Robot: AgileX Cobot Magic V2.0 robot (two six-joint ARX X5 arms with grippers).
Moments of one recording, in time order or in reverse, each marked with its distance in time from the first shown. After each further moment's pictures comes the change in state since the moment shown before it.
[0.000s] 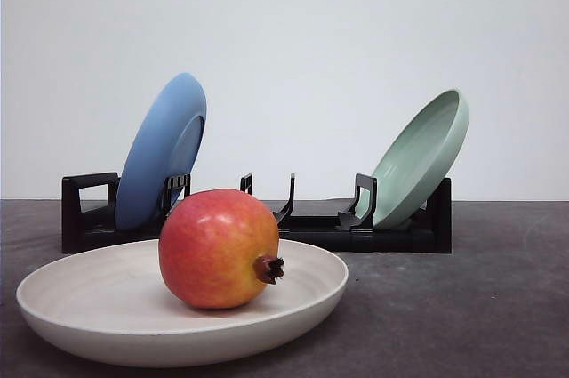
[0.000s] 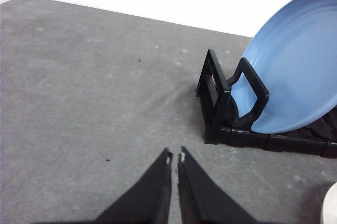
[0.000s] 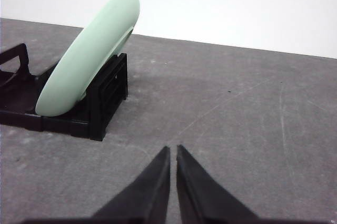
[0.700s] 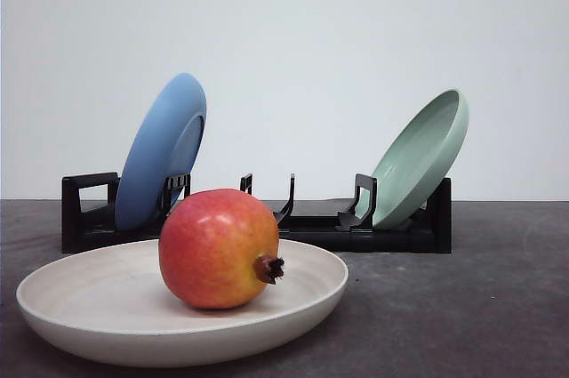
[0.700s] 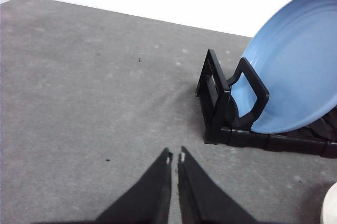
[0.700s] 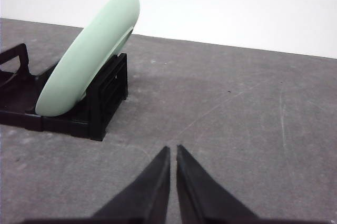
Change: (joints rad) left_arx 0.000 0.000 0.000 0.000 0.000 0.000; right_arx 0.000 0.000 0.000 0.000 0.000 0.000
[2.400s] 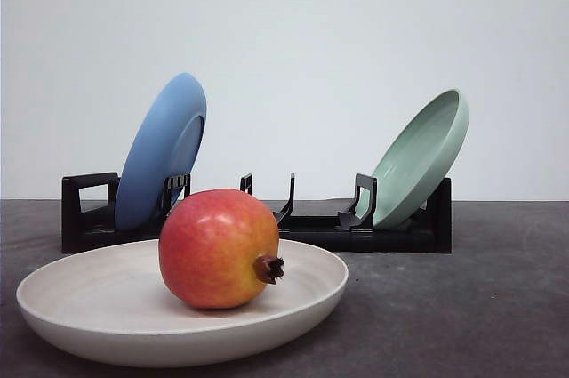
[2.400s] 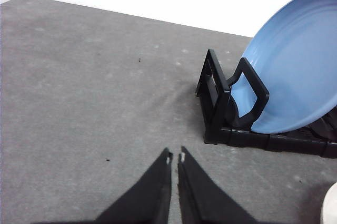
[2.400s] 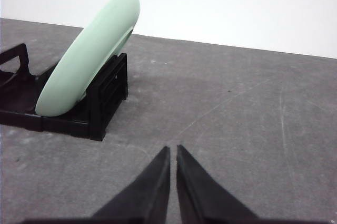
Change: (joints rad) left_arx 0.000 0.000 0.000 0.000 0.000 0.000; right_arx 0.000 0.000 0.000 0.000 0.000 0.000
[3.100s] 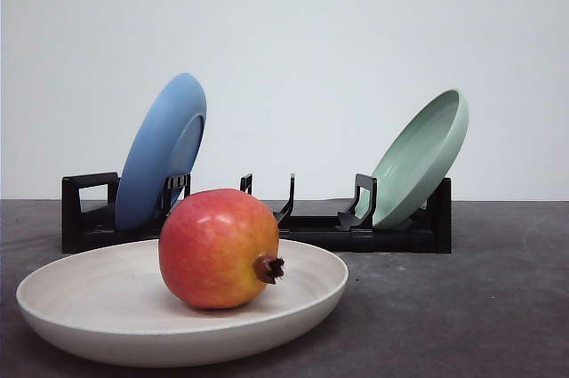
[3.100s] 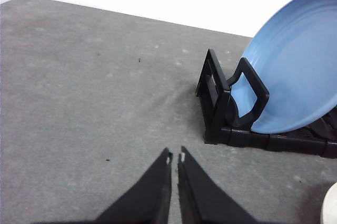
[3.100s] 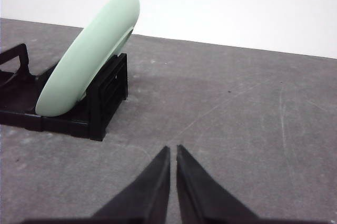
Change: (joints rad) left_arx 0.000 0.000 0.000 0.000 0.000 0.000; right_arx 0.000 0.000 0.000 0.000 0.000 0.000
